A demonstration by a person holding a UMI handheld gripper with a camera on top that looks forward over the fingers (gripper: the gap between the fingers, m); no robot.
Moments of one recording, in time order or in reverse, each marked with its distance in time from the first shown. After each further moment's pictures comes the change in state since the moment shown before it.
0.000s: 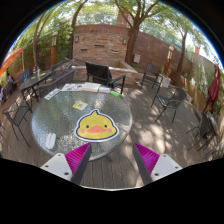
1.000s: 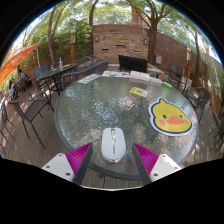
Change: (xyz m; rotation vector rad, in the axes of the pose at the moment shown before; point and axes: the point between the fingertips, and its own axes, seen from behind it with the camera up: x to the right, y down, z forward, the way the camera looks) arm -0.325 0.076 0.145 0.040 -0.201 -0.030
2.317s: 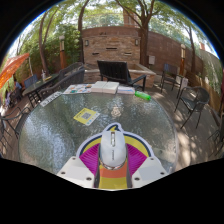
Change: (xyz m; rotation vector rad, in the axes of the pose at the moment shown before) arm 0.249 -0.116 0.099 0.036 0.012 0.053
